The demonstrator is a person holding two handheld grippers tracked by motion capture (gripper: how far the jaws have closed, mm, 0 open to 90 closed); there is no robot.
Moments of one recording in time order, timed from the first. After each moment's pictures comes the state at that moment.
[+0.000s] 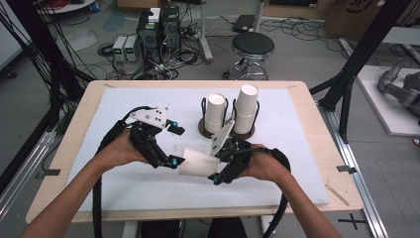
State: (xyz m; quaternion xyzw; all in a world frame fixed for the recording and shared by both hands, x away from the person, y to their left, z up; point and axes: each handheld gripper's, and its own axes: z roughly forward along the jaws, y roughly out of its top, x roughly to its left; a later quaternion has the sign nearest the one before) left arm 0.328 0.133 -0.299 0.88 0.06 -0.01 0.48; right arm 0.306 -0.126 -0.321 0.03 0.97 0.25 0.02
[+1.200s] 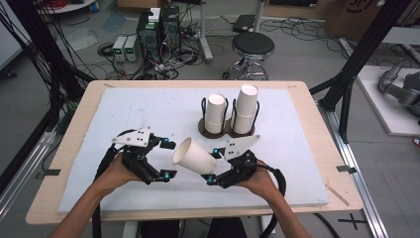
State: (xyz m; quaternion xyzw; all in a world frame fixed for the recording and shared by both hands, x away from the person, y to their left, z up) left arm 0.308 0.162 -0.368 0.81 0.10 -0.01 0.58; right arm 0.292 -0.149 -0.362 0.08 0.88 0.46 0.05
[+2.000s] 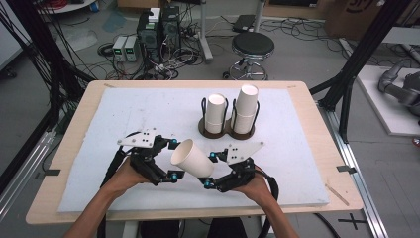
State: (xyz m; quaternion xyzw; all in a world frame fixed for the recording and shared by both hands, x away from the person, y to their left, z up) left arm 0.308 0.144 -0.374 0.77 0.10 -0.04 0.62; right arm 0.286 -0.149 -0.381 0.08 0.84 0.53 0.03
